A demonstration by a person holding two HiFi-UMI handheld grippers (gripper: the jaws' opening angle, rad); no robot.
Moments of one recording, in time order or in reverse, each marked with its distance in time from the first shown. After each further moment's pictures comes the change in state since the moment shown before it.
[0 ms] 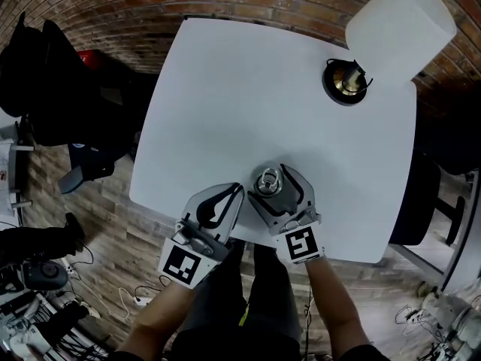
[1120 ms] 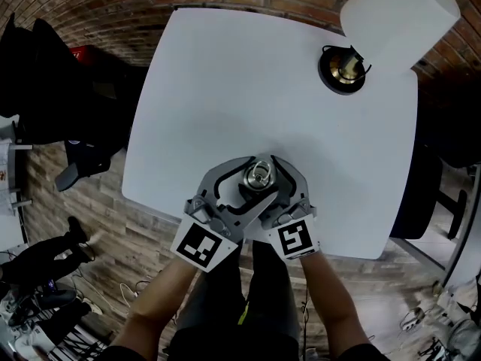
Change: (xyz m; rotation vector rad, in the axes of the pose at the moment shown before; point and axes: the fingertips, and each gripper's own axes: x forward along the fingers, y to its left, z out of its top) left arm 0.061 -0.039 -0.025 0.240 0.136 -0.254; right arm 0.007 0.000 -0.004 0.015 -0.010 0.016
